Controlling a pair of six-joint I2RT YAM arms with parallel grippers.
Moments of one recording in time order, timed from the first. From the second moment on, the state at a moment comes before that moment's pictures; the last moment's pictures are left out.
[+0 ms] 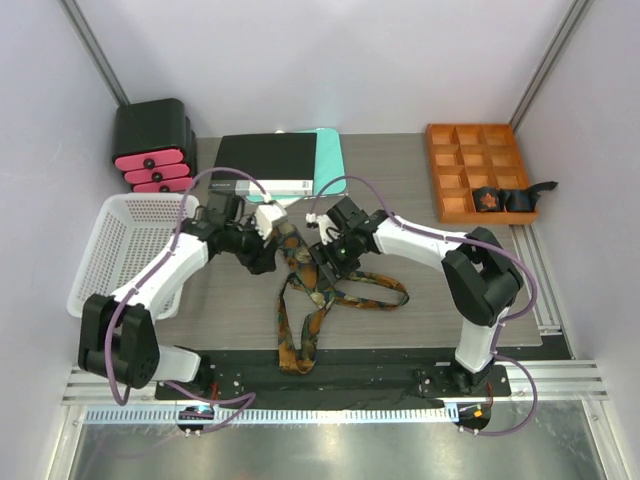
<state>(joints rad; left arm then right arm) -0.34 1.37 0.96 -0.61 0.52 0.52 0.71 1.82 1.24 -0.55 -0.44 0.11</state>
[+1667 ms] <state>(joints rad) -0.02 1.18 1.13 -0.51 0.89 0.21 0.75 1.62 2.23 -0.52 -0.11 0.11</state>
